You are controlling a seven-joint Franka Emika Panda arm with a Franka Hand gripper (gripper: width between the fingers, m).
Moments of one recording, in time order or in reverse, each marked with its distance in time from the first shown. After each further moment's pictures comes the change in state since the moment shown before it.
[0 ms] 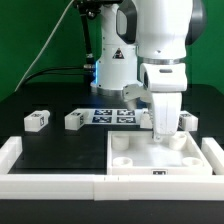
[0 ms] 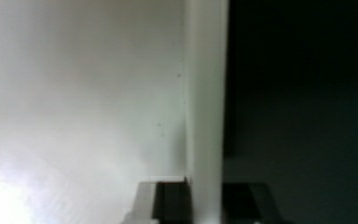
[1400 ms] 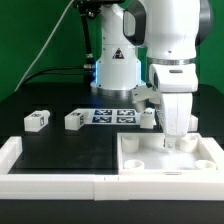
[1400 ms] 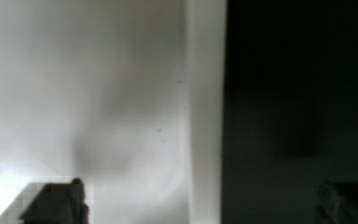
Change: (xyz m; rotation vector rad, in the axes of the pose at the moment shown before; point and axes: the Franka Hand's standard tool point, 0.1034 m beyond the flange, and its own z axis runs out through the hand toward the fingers) arm 0.011 0.003 0.000 -0.018 0.008 -0.003
